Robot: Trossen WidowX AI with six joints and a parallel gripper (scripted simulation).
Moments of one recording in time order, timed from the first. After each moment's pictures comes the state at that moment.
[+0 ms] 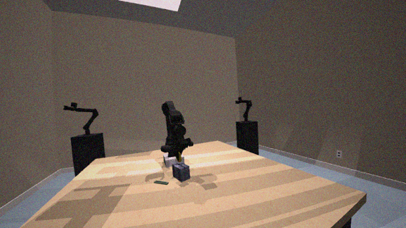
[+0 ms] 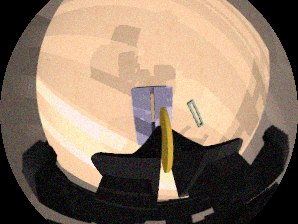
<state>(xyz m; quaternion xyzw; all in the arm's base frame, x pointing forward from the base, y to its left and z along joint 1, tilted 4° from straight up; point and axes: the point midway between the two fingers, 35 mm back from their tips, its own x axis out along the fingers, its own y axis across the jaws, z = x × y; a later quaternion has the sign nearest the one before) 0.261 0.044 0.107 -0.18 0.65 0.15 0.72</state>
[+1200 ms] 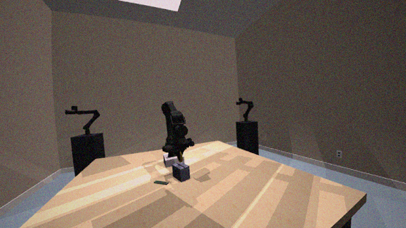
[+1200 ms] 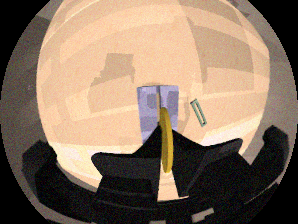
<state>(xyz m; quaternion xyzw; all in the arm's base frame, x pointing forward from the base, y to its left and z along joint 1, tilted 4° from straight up) 0.256 0.052 0.104 -0.18 0.65 0.15 0.72</state>
